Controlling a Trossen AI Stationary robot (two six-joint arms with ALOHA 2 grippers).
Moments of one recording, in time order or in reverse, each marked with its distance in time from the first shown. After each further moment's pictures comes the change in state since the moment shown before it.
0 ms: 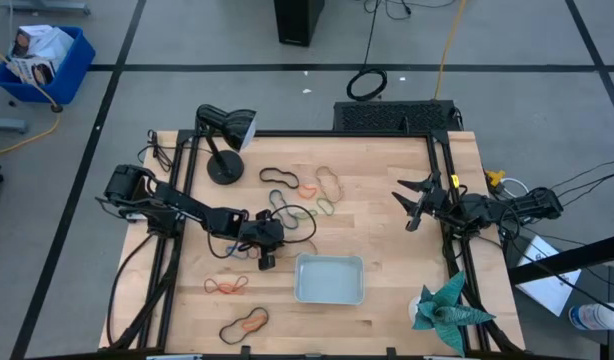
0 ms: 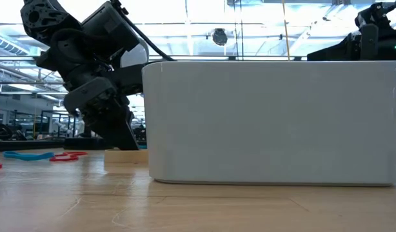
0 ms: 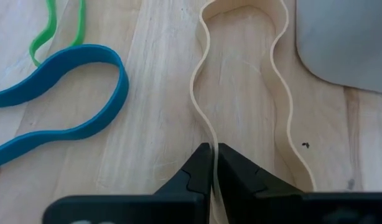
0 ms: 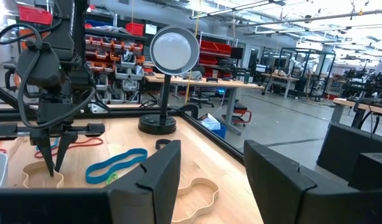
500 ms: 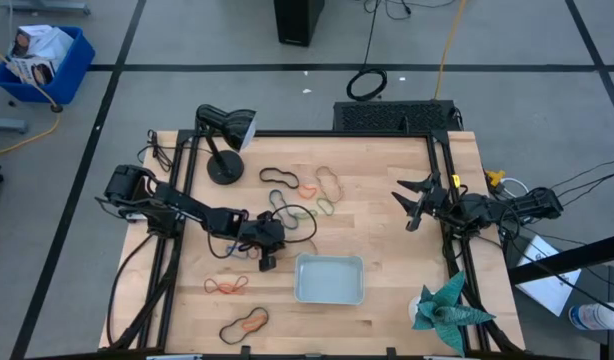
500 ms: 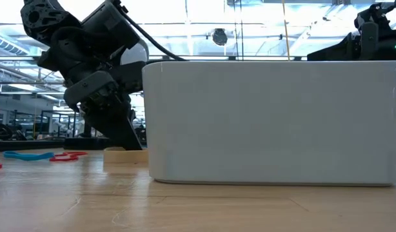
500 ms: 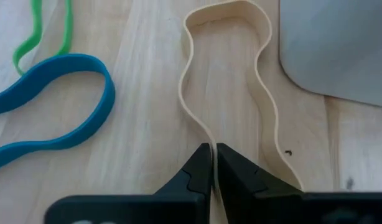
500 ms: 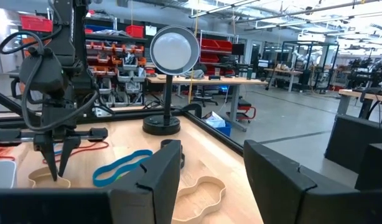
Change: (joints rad) left arm 0.002 -0.010 -0.001 0.040 0.025 0.000; right arm 0.000 0.000 0.000 -0.009 -0.002 0.060
